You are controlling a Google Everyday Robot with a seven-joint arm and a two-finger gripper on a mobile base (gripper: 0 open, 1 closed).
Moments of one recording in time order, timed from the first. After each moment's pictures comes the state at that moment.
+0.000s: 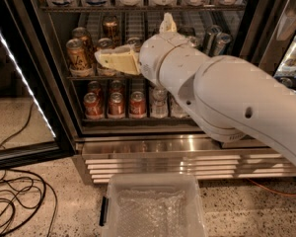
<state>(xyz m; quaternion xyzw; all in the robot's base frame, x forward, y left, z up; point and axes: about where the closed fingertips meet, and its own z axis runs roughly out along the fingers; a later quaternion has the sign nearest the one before) 0.576 0.018 1.014 -0.27 0.66 0.11 0.69</state>
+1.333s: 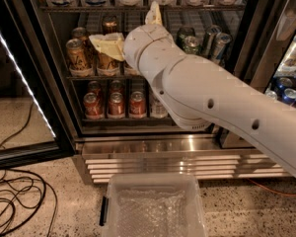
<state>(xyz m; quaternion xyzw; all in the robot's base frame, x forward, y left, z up) 0.617 0.033 1.026 -0.25 0.63 0.06 0.74</state>
